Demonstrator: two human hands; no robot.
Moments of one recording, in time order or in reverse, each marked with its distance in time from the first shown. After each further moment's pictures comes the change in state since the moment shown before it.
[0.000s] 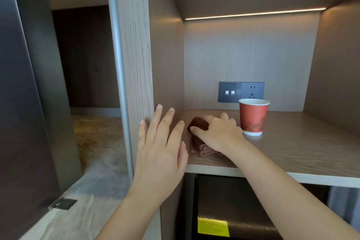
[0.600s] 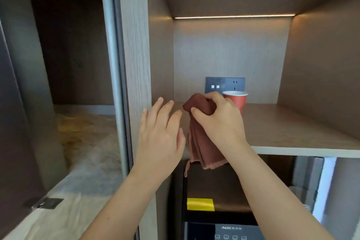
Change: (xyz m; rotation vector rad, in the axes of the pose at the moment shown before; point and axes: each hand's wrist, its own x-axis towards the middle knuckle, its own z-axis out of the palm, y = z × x) left_hand -0.010 0.019 -0.029 -0.128 -0.002 -0.011; right_hand -0.084 -0.008 -0.030 0.464 0.512 -0.118
